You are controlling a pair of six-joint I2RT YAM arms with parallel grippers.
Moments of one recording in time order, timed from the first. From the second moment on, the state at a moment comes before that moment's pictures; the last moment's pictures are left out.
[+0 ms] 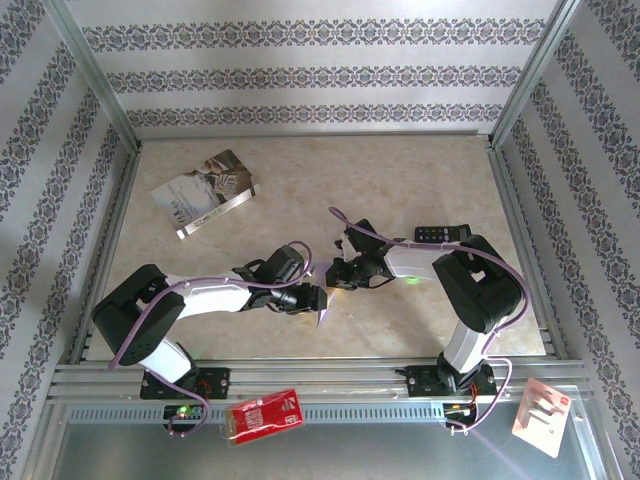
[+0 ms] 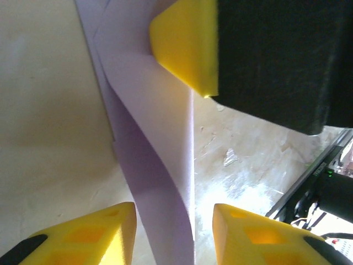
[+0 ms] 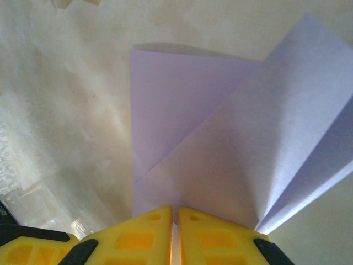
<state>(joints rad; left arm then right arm) -0.79 1.56 0.67 -0.05 0.44 -0.87 0.59 1.74 0.82 -0.20 -0.52 0.65</state>
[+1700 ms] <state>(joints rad) -0.85 1.56 0.73 -0.04 0.44 -0.82 0.59 1.75 0.84 -0.21 -0.52 0.64</state>
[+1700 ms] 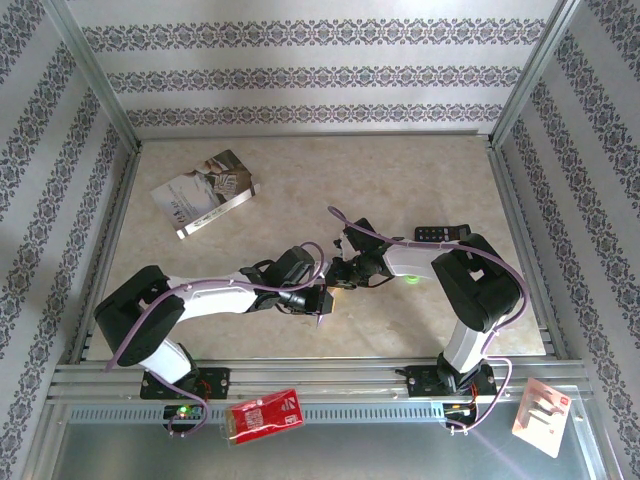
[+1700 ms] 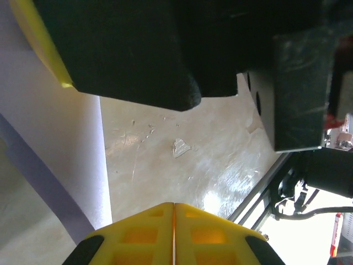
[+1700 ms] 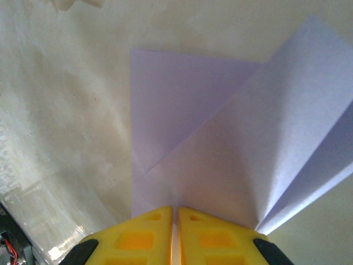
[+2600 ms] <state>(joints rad) -0.84 1.62 0.68 -0.01 0.44 -0.81 0.59 1.75 0.84 -0.21 -0.52 0.64</state>
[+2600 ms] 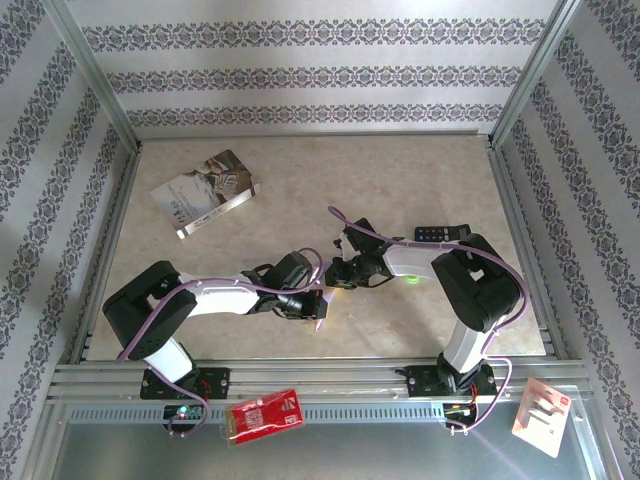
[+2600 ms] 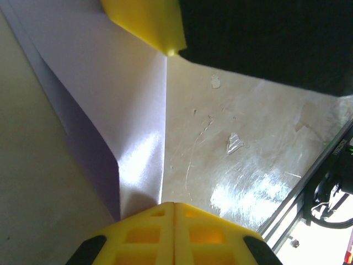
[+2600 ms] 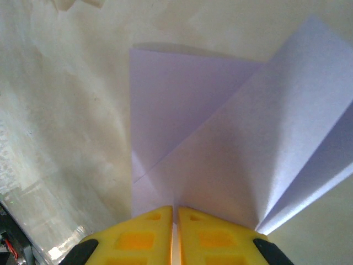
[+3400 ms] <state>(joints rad) -0.84 1.67 0.68 0.03 0.46 -0.81 0.59 1.76 0.84 -0.21 -0.52 0.64</state>
